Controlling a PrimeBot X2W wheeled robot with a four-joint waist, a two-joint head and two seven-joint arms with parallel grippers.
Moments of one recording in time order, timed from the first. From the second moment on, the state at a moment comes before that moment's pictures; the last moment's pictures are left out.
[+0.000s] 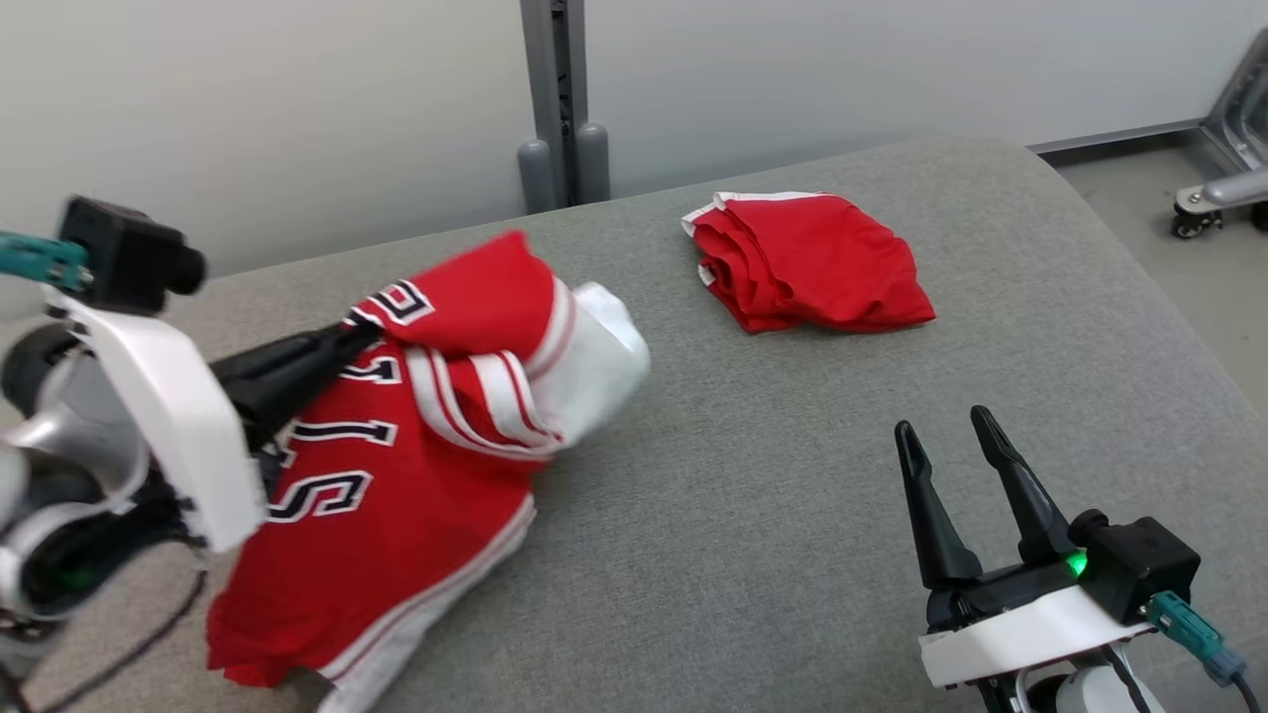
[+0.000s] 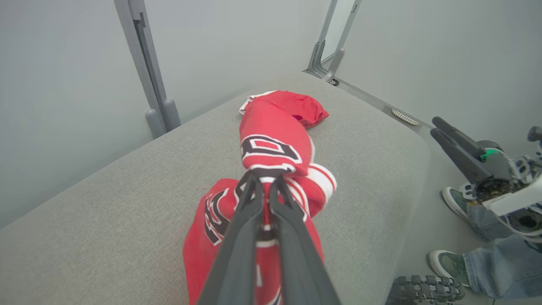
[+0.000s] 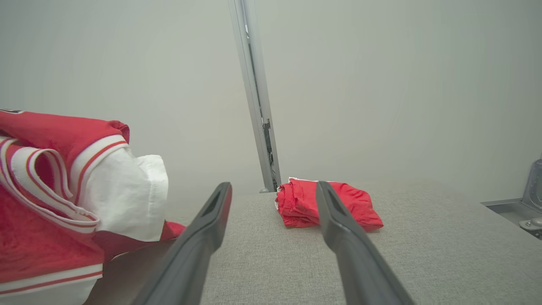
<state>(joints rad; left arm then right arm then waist) -0.60 0.86 -0.63 -0.17 -1.24 -0.03 0.50 -0.09 -0.05 0.18 0.11 0.26 0.13 -0.26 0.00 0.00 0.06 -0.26</state>
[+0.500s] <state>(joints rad) -0.54 0.51 -0.75 0.08 -1.10 0.03 0.23 -0.10 -0.05 0.21 0.11 0.27 0.13 -0.26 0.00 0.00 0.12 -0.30</state>
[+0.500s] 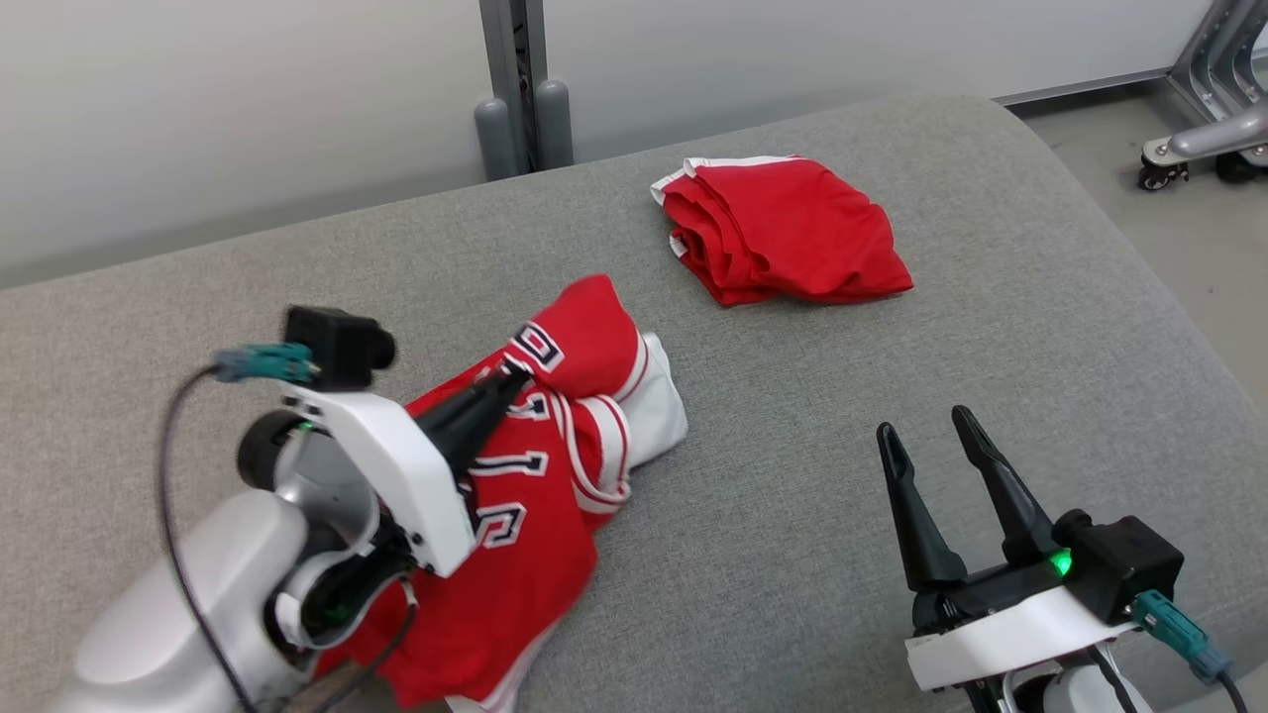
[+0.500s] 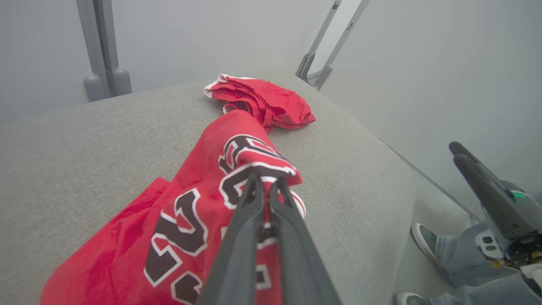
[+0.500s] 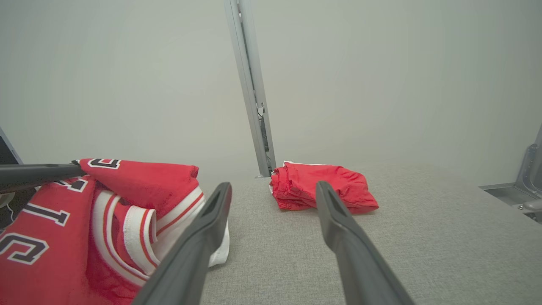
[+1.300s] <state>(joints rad) -0.61 0.42 -0.79 0.37 -0.98 -0.09 -0.02 -0.10 -0.05 0.20 0.15 0.24 0.13 -0.26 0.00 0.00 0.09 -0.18</state>
